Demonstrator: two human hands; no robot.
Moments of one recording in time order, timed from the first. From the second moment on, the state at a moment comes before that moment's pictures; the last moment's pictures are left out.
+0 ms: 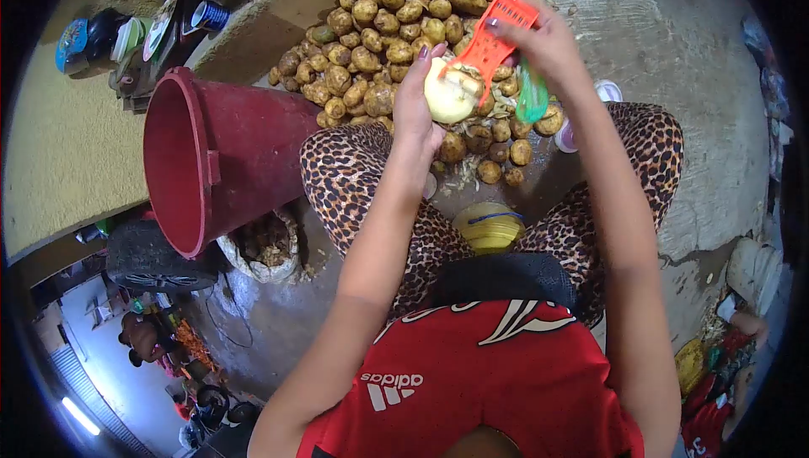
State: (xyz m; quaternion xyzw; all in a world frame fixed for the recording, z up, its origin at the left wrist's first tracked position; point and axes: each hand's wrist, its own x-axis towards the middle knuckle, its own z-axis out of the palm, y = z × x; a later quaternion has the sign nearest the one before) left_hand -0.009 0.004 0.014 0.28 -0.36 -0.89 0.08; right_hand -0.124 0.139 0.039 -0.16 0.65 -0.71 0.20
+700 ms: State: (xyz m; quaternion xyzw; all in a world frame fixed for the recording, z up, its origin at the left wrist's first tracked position) left_hand -0.006 -0.012 0.010 0.34 -0.18 -0.92 0.05; right_hand -0.103 0.135 0.031 -0.15 0.53 -0.81 0.20
